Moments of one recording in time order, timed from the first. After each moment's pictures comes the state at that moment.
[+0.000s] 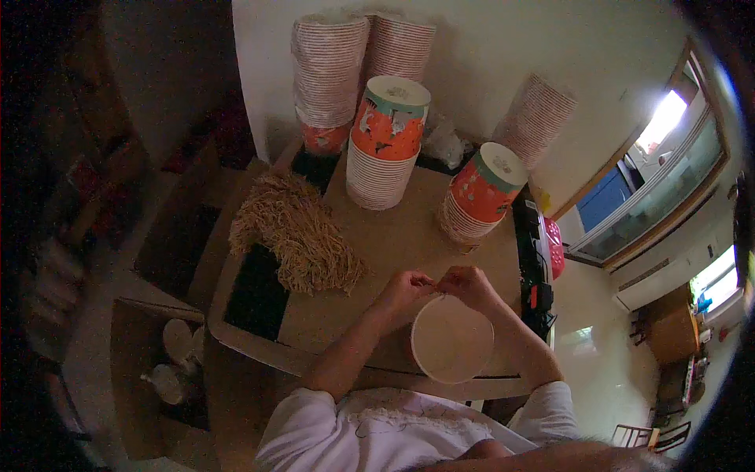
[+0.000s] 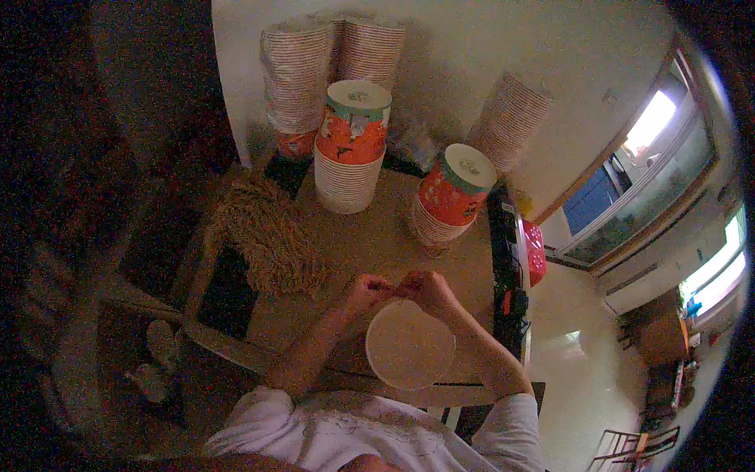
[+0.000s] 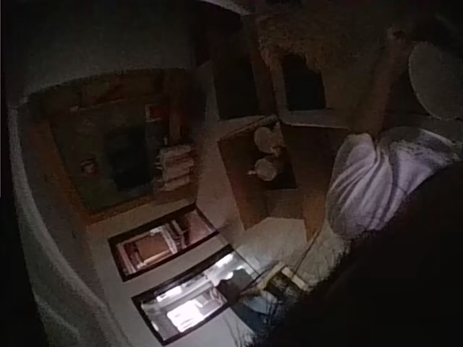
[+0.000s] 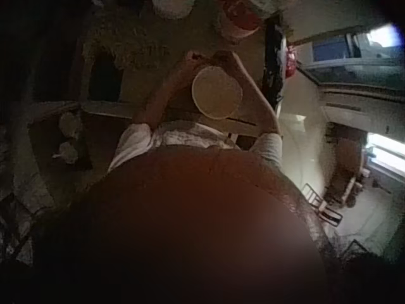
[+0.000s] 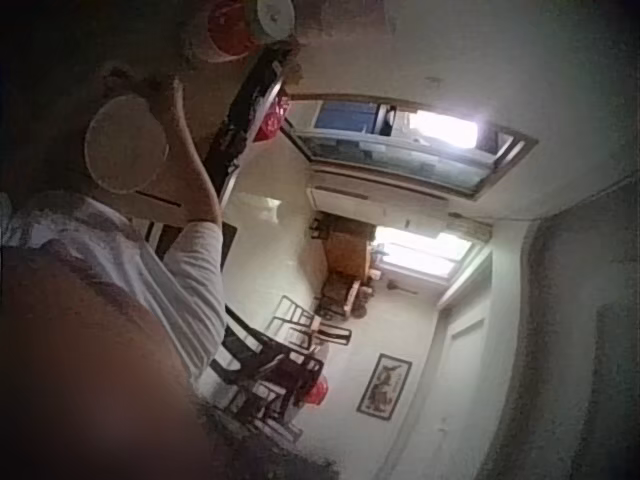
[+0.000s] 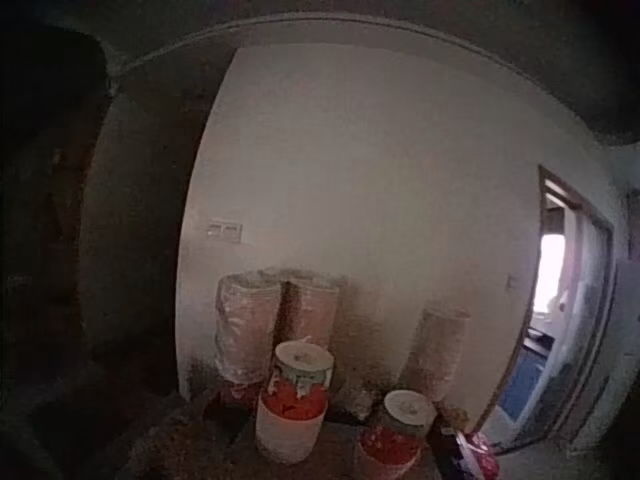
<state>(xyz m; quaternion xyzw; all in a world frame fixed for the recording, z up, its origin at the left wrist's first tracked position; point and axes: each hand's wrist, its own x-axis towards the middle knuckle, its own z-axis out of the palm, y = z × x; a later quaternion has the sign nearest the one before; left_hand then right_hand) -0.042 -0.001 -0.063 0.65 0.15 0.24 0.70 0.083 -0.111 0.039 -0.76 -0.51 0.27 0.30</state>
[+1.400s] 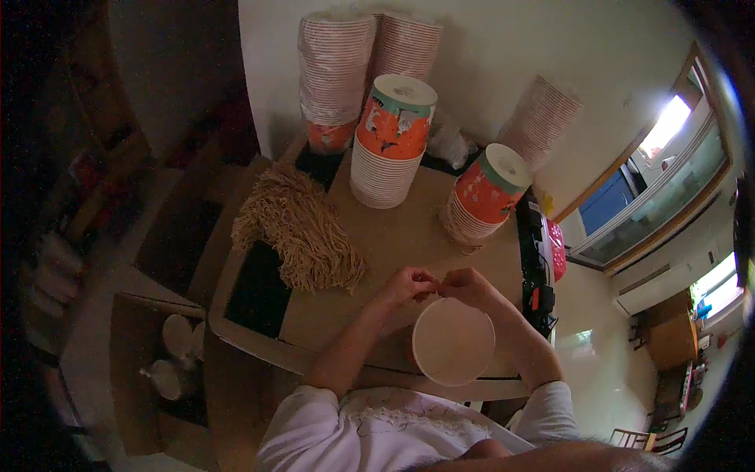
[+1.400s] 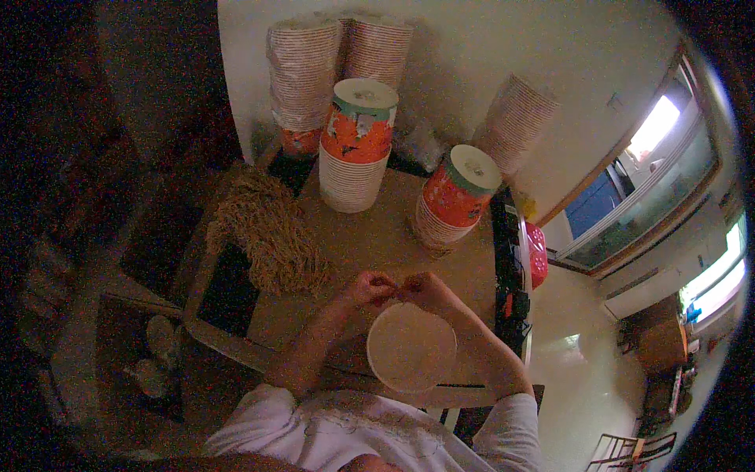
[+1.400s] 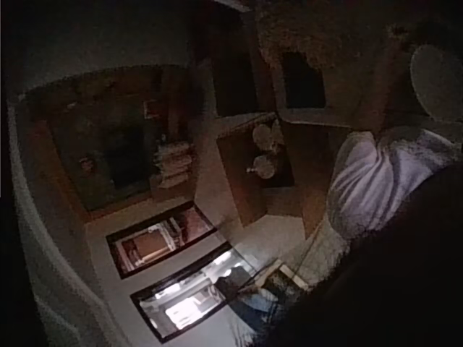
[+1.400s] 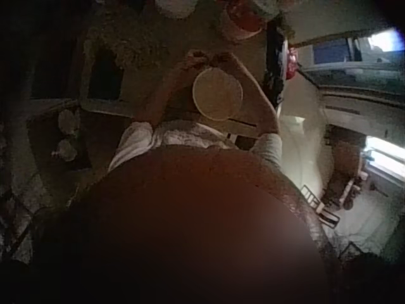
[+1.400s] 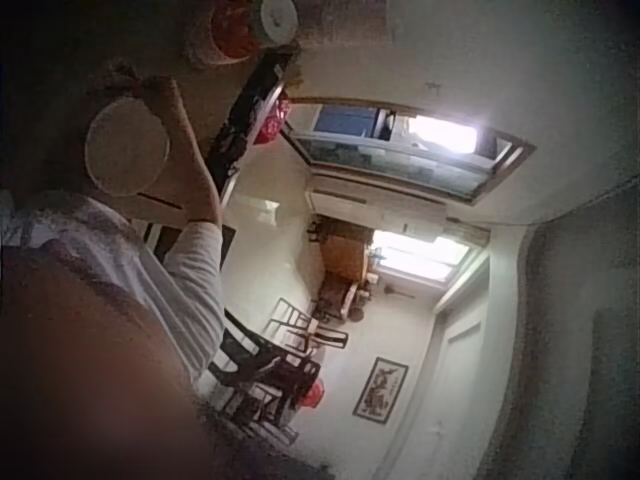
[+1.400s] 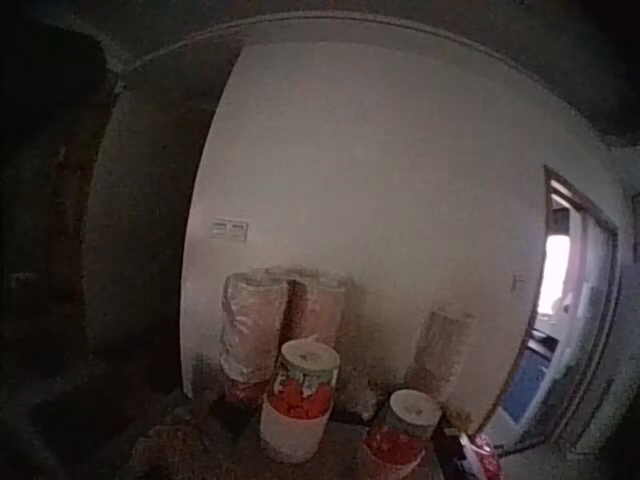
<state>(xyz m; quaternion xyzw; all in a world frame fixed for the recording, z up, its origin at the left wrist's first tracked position) -0.045 0.011 -0.037 0.54 0.15 0.06 0.82 0.087 -0.109 0.043 -0.75 -0.47 0.39 0.26</state>
